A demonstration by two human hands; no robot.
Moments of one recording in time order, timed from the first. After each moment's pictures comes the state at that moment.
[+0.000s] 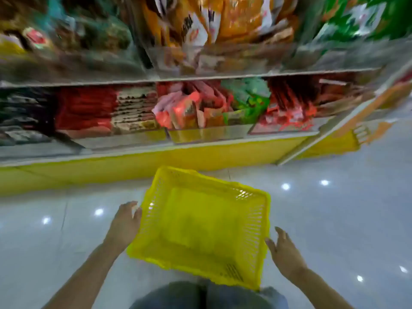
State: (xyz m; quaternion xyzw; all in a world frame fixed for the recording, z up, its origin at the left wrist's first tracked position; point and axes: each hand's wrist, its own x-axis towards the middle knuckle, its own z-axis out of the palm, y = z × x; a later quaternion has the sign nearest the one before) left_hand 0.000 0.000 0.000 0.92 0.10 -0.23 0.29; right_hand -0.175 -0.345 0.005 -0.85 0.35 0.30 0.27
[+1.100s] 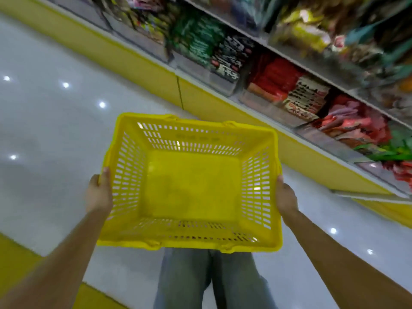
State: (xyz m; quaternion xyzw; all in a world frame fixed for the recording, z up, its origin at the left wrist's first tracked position) left_hand -0.176 0.292 0.157 0.76 0.53 -0.03 0.36; right_hand -0.055 -0.093 0.155 -0.85 0.32 0.28 0.31
